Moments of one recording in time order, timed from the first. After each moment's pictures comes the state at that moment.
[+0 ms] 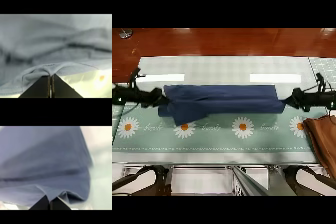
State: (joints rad) left arm 0.26 -1.28 0.98 0.89 -1.19 -1.30; right arm -0.36 -1.24 0.89 -0.81 1.14 1.37
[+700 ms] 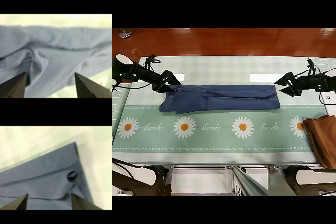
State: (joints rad) left arm 0.21 -1.75 1.49 0.93 -1.37 -1.38; right arm -0.31 -1.56 1.18 -0.76 1.05 1.37
